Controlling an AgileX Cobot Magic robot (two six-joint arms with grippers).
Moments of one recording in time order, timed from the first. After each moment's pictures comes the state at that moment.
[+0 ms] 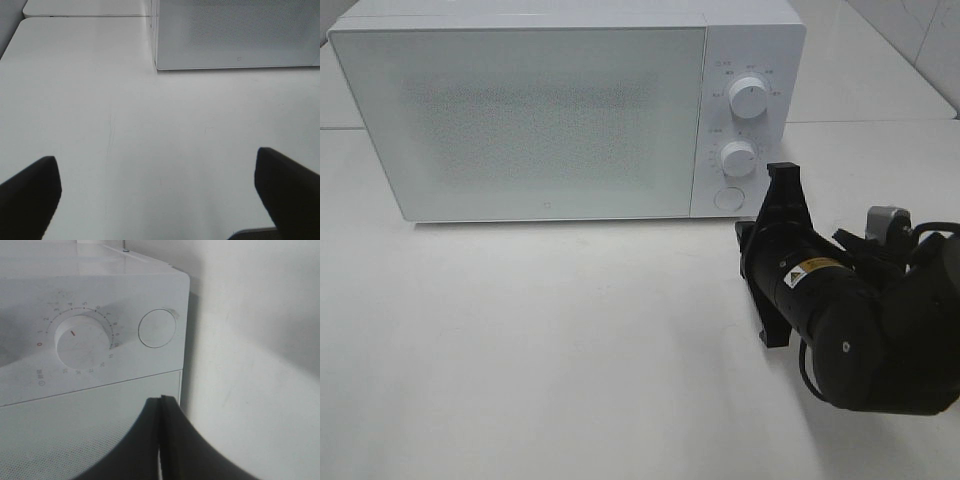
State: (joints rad) left arm 0.00 -0.01 -0.52 -0.09 1.09 0.03; right arm 0.75 1.90 -0.50 0.82 -1.08 1.35
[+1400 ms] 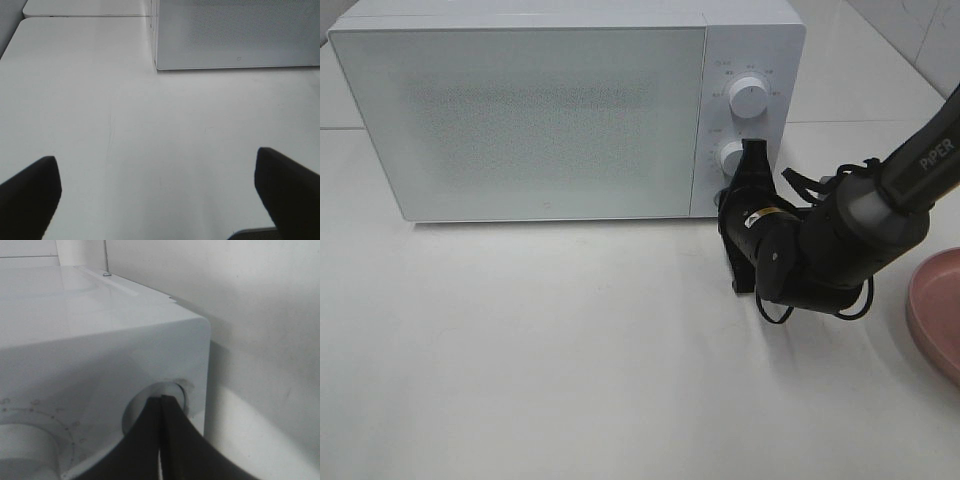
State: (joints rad) left arm 0.00 -0.01 -0.52 -0.09 1.09 0.03; right arm 0.54 2.15 -0.84 0.70 -0.94 1.35
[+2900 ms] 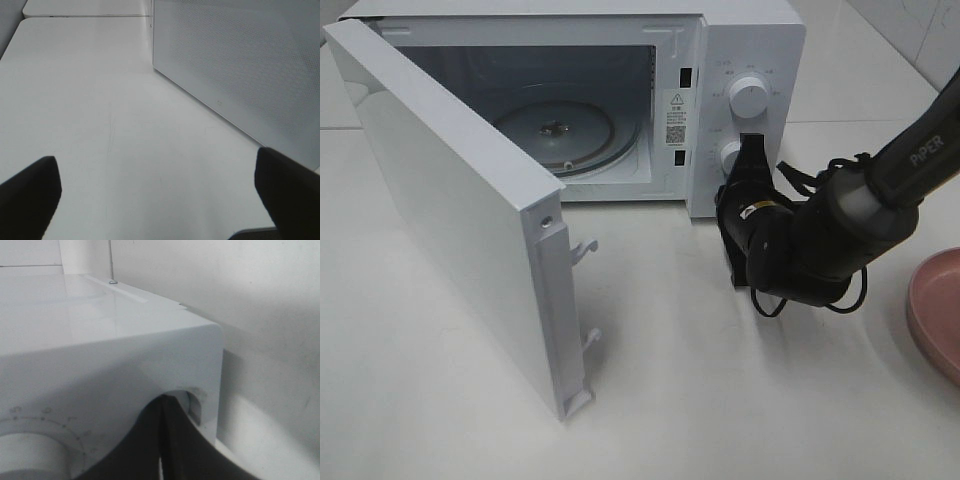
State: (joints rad) left arm 0.00 -0.01 -0.52 -0.09 1.09 0.04; right arm 0.55 2.14 -0.87 0.77 -0.93 1.28
